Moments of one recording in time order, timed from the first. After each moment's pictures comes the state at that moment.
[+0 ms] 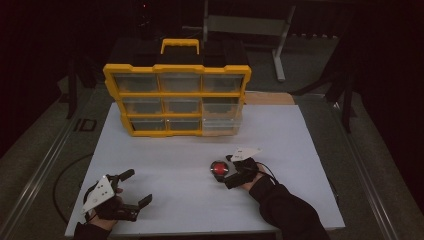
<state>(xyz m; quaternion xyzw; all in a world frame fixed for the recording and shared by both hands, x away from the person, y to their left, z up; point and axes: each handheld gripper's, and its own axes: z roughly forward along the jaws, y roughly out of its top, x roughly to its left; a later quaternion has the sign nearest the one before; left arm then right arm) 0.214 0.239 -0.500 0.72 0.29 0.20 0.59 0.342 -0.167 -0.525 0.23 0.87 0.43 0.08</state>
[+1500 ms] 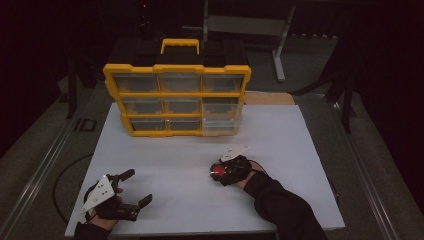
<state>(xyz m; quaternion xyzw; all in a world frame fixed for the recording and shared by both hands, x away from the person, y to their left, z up) 0.215 0.239 -0.501 0.72 0.29 0.20 0.59 0.348 -0.147 -0.523 0.21 0.90 0.37 0.08</state>
